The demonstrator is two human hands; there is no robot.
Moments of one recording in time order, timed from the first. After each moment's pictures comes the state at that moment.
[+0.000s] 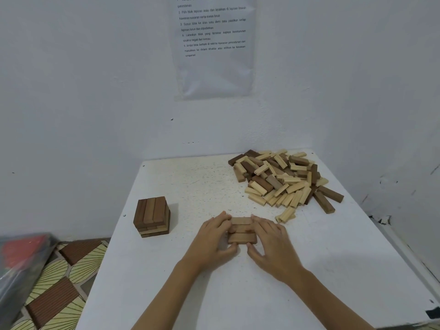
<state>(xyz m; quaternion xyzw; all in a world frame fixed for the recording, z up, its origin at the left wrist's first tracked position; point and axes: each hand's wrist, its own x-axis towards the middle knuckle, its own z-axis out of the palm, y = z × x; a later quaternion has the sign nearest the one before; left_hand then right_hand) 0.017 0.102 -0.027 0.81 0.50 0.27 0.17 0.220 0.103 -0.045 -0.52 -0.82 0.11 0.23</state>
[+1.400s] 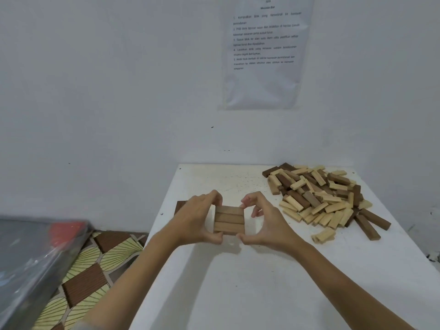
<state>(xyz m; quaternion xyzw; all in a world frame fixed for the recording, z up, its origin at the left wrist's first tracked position) -0.084 0.105 0.072 0.80 0.55 0.20 0.12 0.141 0.144 0.042 -0.40 -0.79 0.36 0.30</state>
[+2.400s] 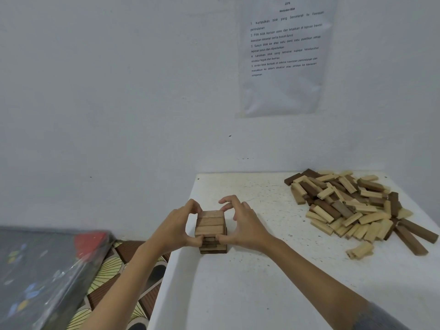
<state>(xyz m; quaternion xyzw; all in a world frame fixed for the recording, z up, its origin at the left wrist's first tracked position) -0.186 0.115 0.059 0.73 0.62 0.20 0.20 0.029 0.167 0.040 -0.40 -0.80 0.36 0.26</state>
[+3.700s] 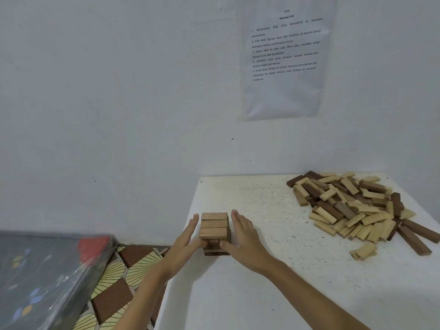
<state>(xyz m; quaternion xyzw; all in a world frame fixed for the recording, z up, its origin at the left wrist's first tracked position) -0.170 0.084 0.028 0.55 0.65 0.32 0.42 0.020 0.138 0.017 -0.44 -0.78 0.39 0.20</state>
